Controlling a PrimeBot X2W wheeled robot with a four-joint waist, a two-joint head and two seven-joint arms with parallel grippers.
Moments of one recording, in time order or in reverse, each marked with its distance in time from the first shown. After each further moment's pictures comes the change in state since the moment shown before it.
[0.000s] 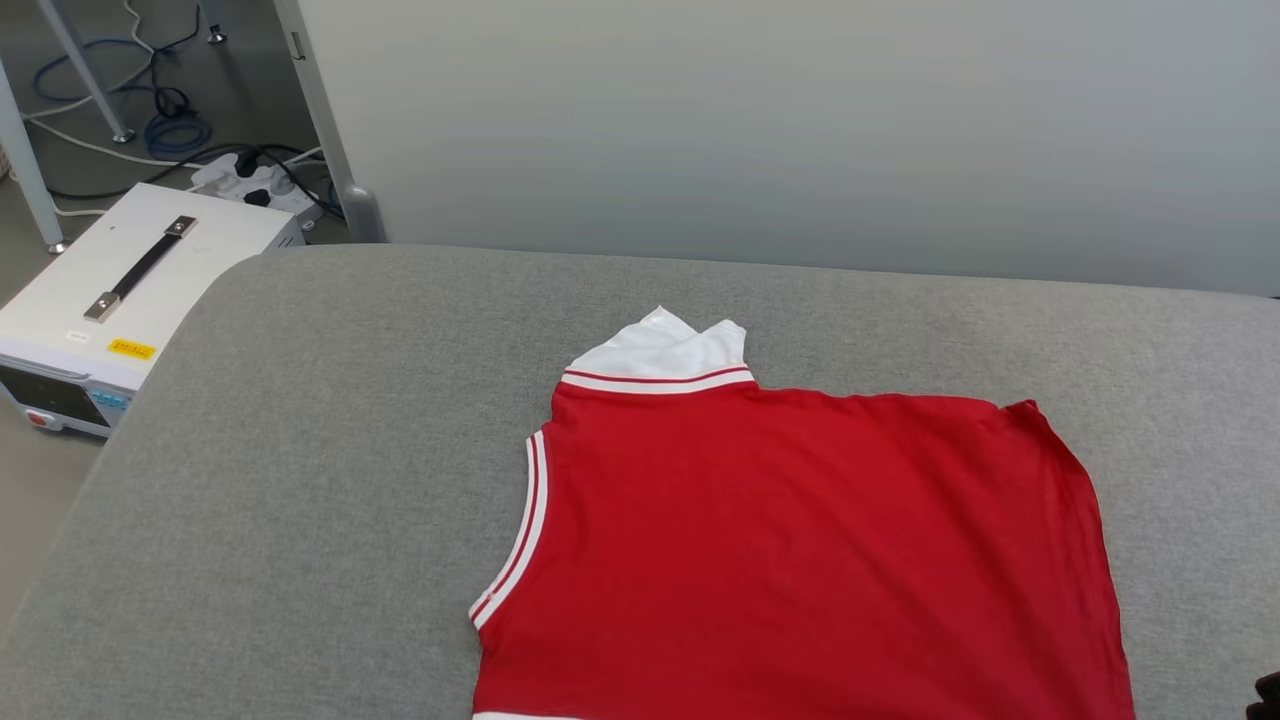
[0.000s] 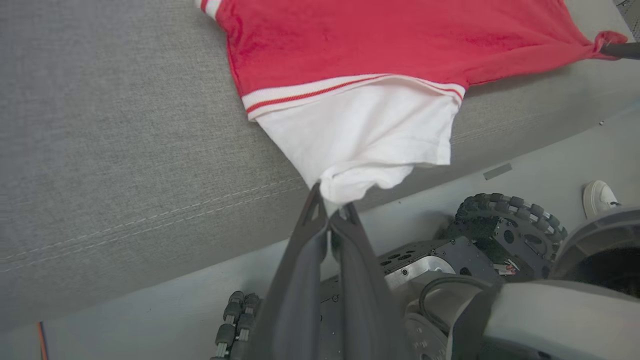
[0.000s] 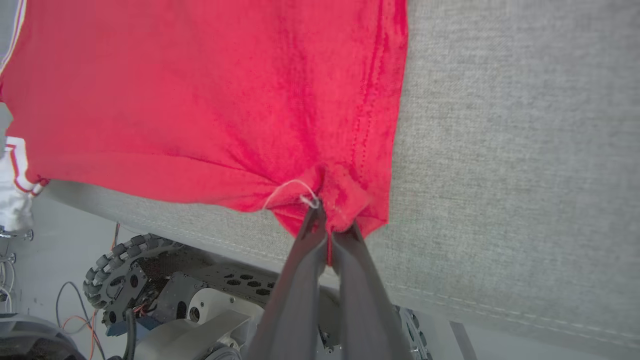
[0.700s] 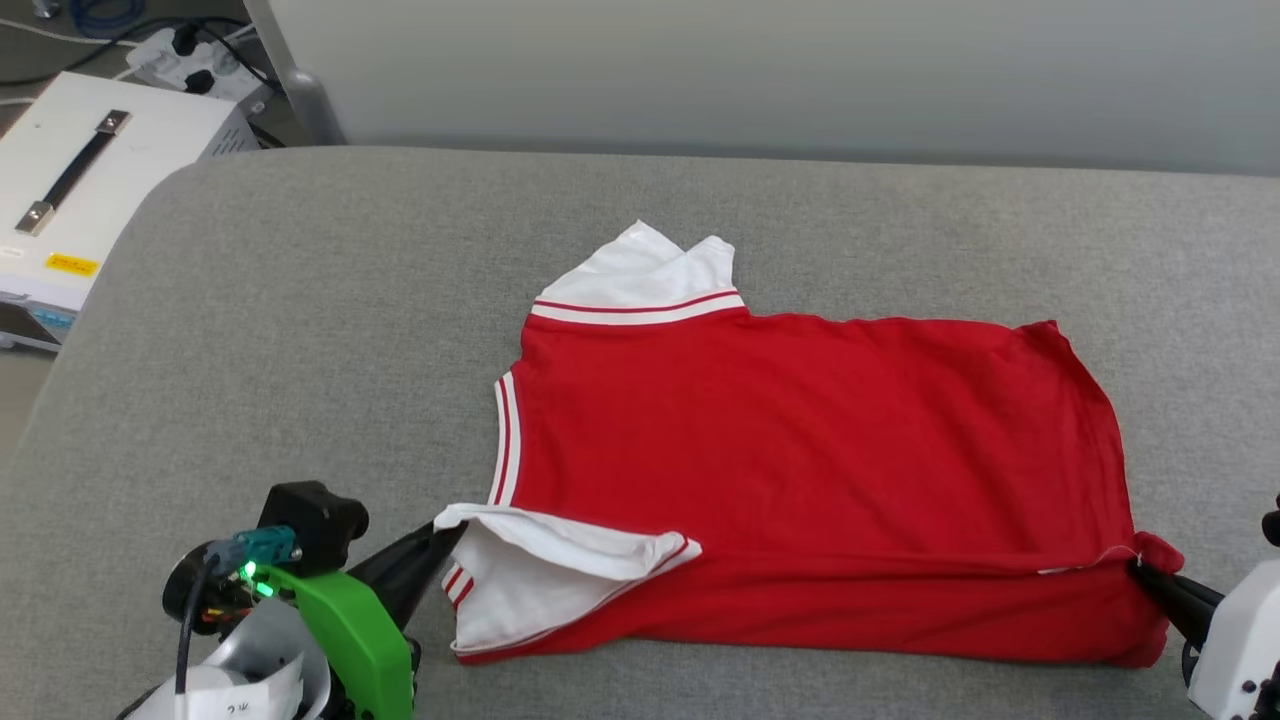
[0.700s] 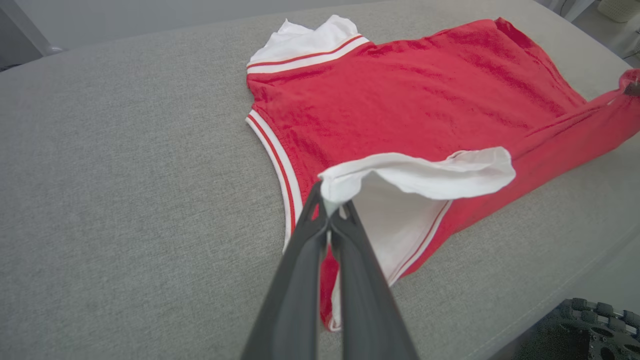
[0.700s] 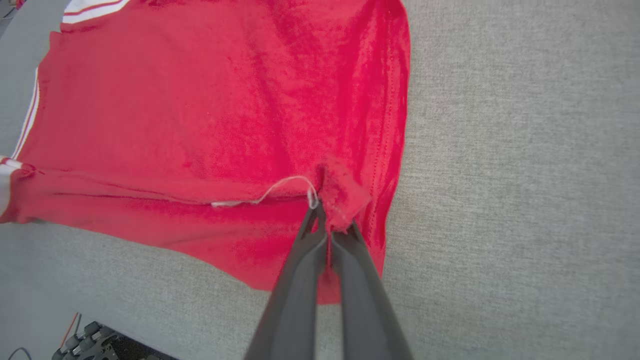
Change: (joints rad) left arm -0.400 -0.080 0.049 0.076 0.104 -0.019 -0.067; right arm -0.176 0.126 -0.200 -0.168 -0.215 -0.007 0.080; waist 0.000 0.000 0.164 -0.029
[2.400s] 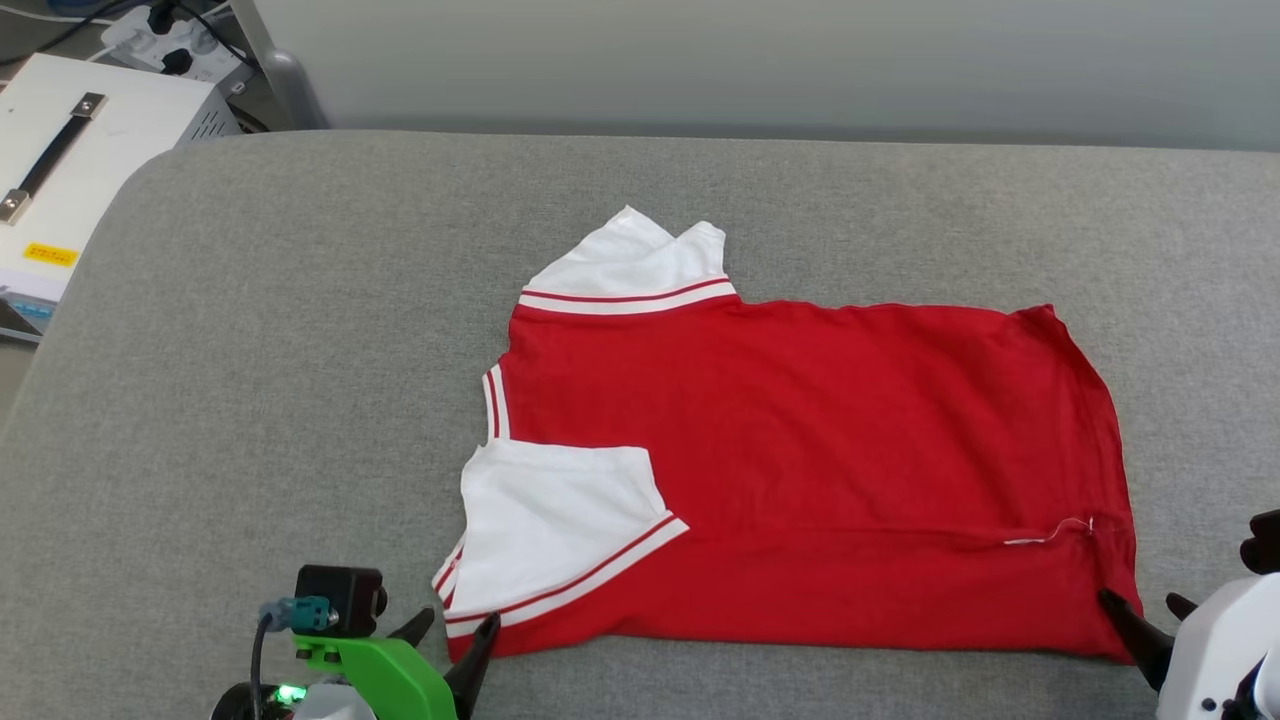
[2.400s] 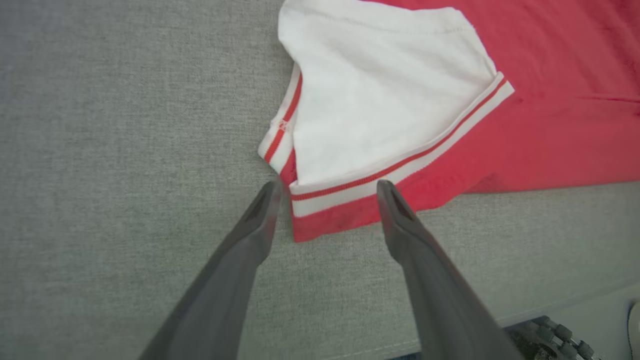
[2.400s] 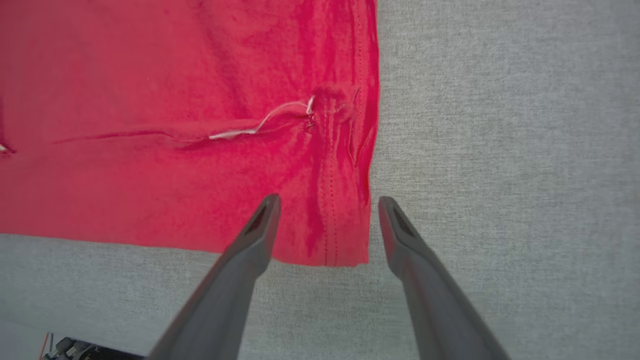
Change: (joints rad) left arm 0.086 -0.137 -0.036 0.123 -0.084 0.235 0.026; right arm 0.024 0.243 -0.171 -0.074 -0.297 0.000 0.165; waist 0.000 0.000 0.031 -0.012
